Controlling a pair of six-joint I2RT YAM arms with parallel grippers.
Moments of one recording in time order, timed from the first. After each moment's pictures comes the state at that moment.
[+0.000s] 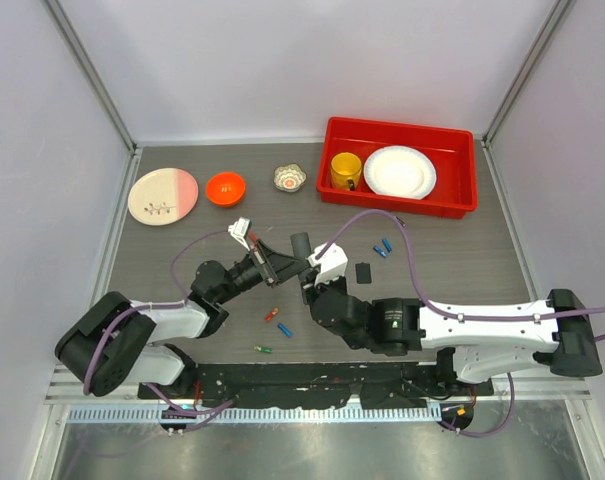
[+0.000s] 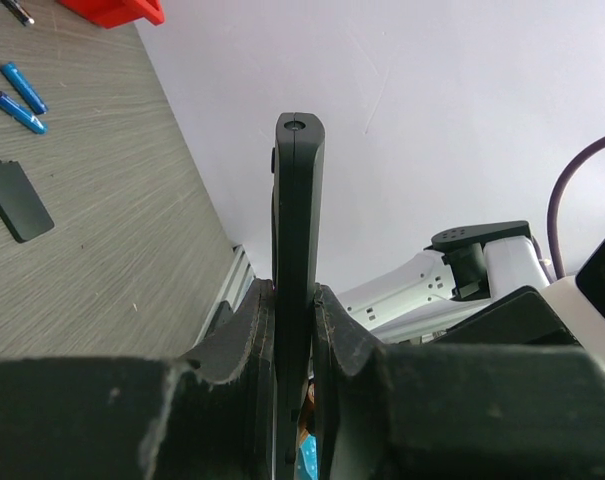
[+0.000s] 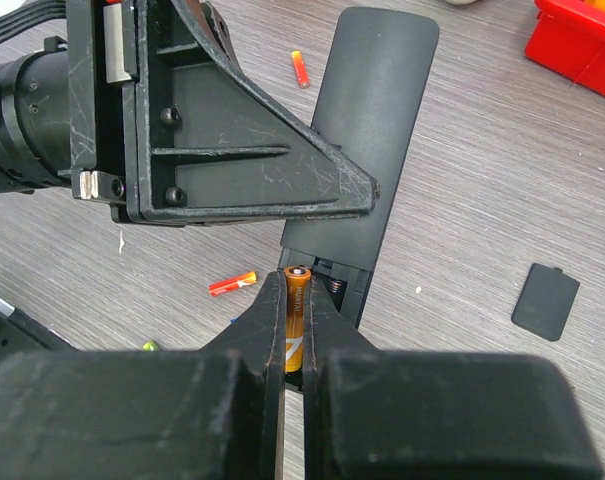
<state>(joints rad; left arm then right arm) -0.64 1.33 0.26 1.26 0.42 -1.33 1.43 1.19 0.90 -0.23 0.81 0.51</state>
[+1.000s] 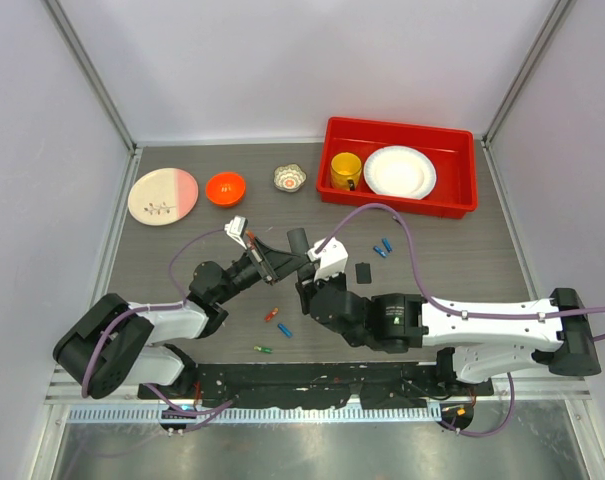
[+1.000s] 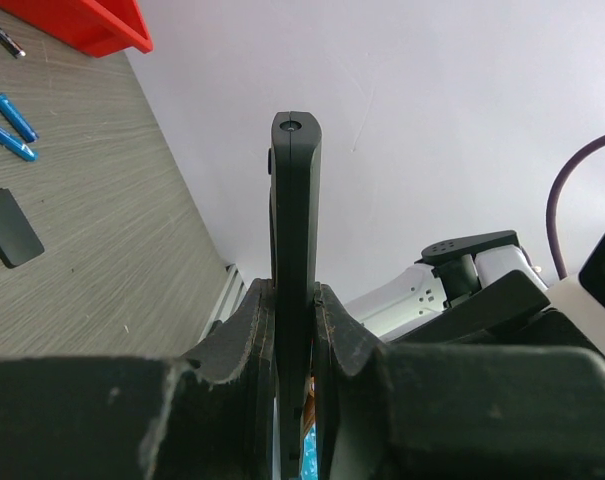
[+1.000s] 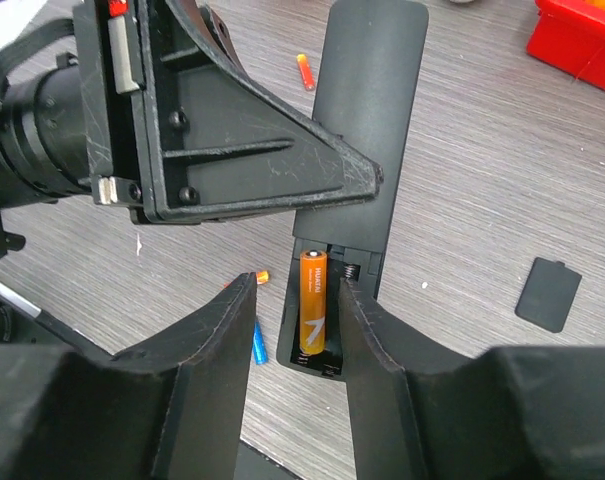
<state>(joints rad) -0.64 1.31 0.26 1.28 0.39 -1.33 1.43 1.21 0.98 -0.33 0.81 0.56</state>
